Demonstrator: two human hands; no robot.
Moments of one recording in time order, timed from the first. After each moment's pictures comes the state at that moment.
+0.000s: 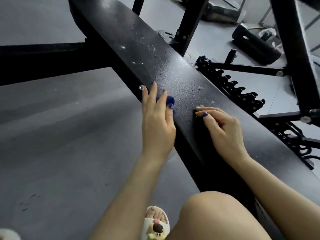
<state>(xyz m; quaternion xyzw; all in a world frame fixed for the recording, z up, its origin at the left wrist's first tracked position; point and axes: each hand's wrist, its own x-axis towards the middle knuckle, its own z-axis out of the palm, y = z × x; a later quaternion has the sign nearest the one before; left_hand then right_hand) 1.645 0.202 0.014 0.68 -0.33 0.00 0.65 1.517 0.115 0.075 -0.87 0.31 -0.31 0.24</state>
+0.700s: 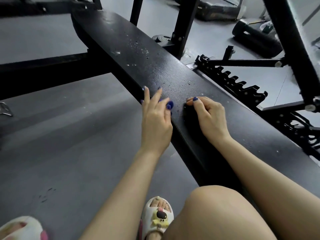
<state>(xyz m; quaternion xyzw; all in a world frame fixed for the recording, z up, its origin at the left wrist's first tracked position) 1.623 0.213 0.022 0.71 -0.39 0.00 0.58 1.519 0.116 0.076 -0.83 0.34 -0.34 0.28</state>
